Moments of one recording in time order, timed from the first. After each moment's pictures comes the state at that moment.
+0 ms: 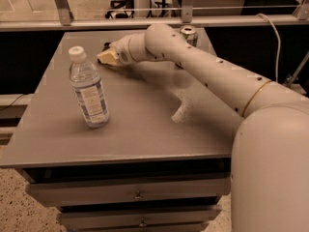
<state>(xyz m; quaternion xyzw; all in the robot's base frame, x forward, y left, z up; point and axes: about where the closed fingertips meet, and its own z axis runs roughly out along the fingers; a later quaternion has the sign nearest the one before) 0.788 0.136 0.842 -0.43 0.72 0.23 0.50</state>
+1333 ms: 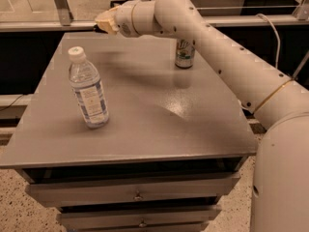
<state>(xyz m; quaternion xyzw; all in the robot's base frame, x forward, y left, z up) 0.769 0.134 0.964 -0.47 0.63 0.22 0.58</state>
